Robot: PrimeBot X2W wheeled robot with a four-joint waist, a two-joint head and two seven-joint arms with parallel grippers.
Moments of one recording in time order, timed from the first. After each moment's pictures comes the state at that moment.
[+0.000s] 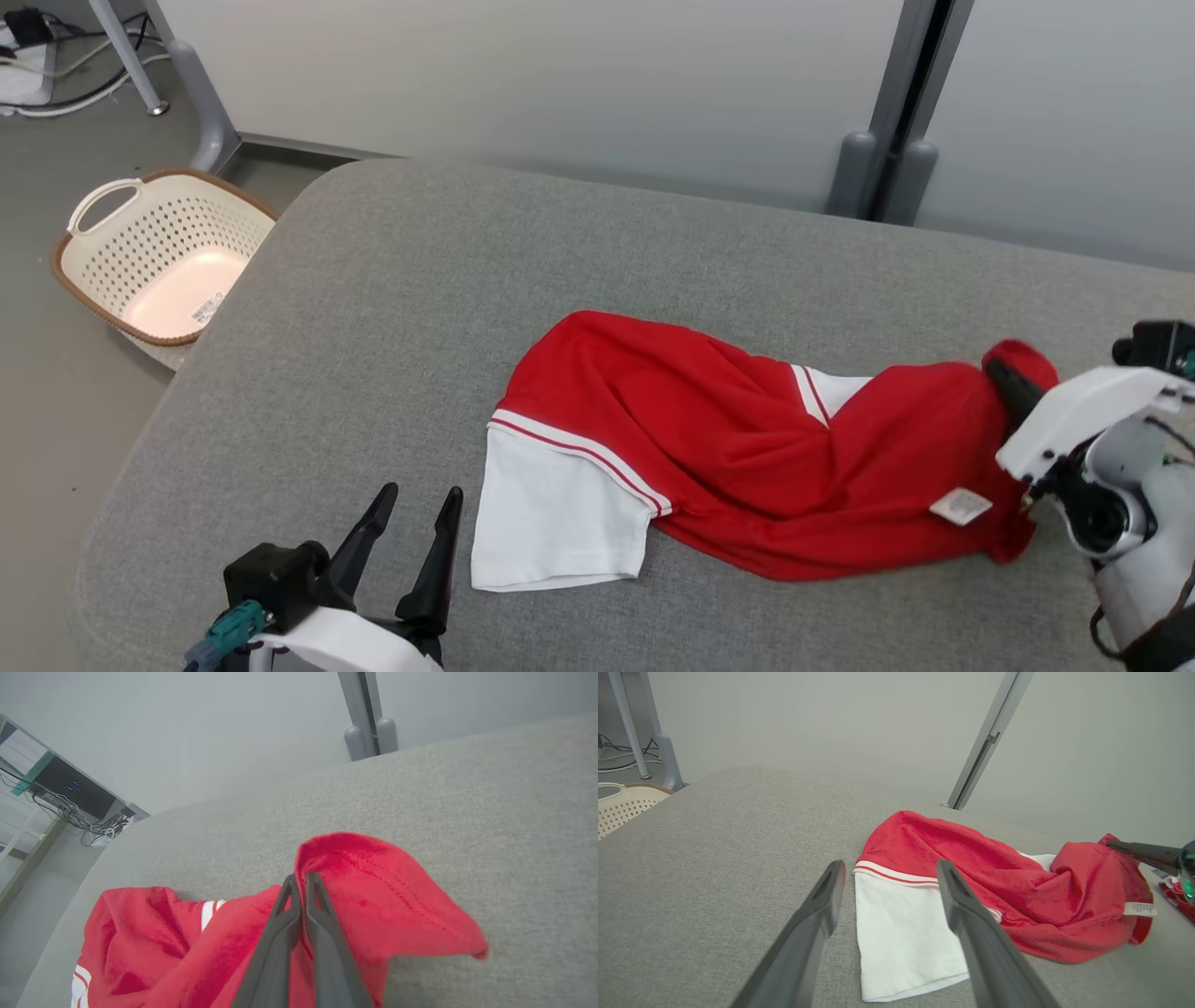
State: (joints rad) left arm -0.11 0.42 -0.67 0.08 -0.85 0.20 -0.26; right arm -0.51 -0.28 0.17 0.76 0.74 0.13 0.25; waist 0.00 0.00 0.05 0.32
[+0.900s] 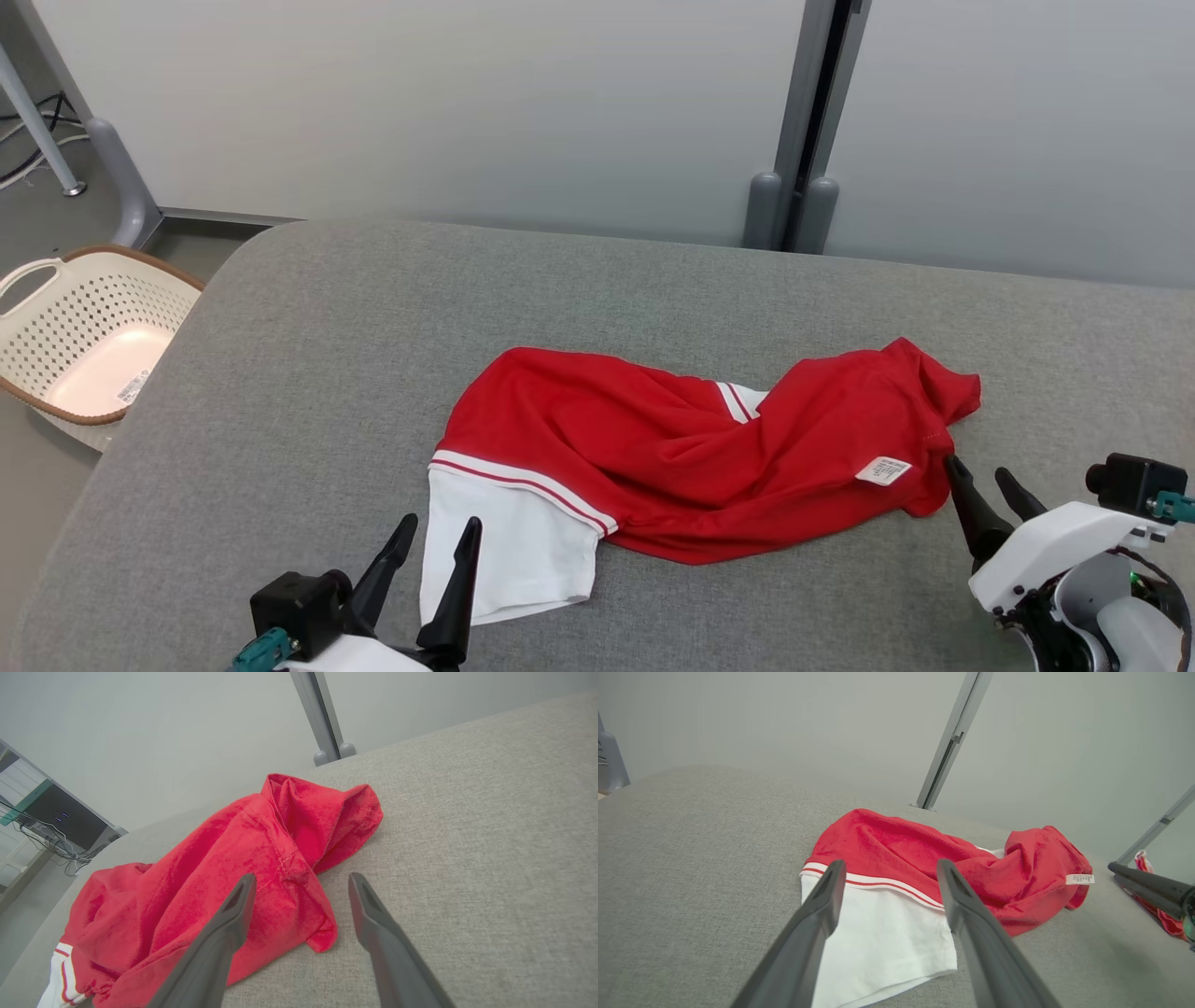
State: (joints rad) left arm -0.07 0.34 -0.63 0.14 -0.80 0.16 -0.26; right arm -0.34 -0.31 0.32 0.71 0.84 0.13 0.00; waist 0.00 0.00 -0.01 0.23
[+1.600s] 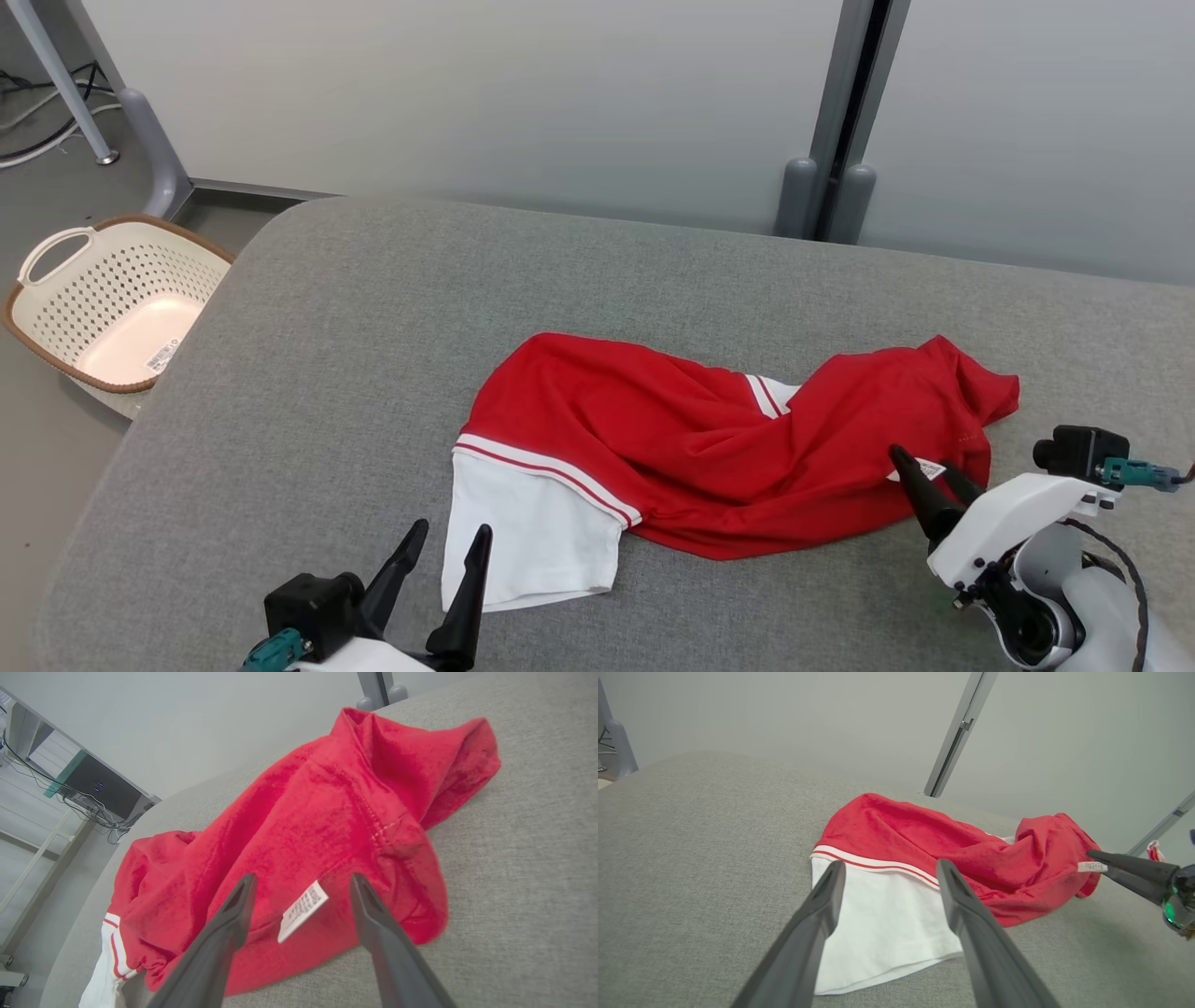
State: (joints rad) left arm -0.07 0.34 -0.65 0.15 -0.79 0.15 -0.26; right arm -0.35 -0.25 0.33 0.67 0.88 0.13 0.13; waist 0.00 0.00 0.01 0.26
